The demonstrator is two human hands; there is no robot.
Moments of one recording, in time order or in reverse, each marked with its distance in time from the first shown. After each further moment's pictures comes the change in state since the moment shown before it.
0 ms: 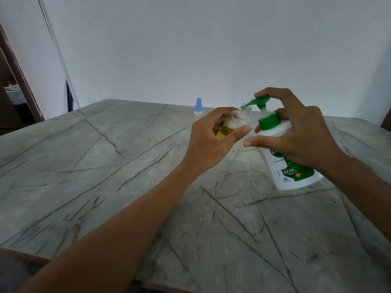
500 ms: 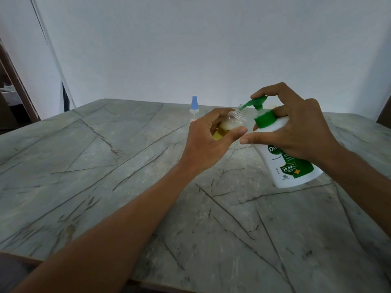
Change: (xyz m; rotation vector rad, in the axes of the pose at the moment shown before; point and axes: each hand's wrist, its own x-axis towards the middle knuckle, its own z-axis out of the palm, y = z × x) left_hand -0.003 -0.002 0.003 0.011 -0.027 0.014; right_hand 0.000 0.000 -0.003 0.008 0.034 0.053
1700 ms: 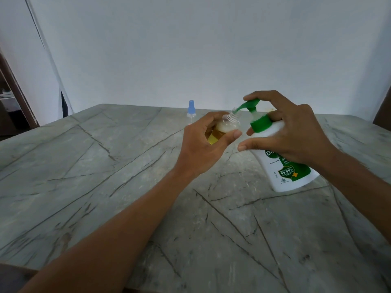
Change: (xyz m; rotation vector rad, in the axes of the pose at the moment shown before) left_hand 0.002 -0.002 -0.002 0.045 0.013 0.043; right_hand 0.000 0.004 -0.002 0.021 -0.040 0.001
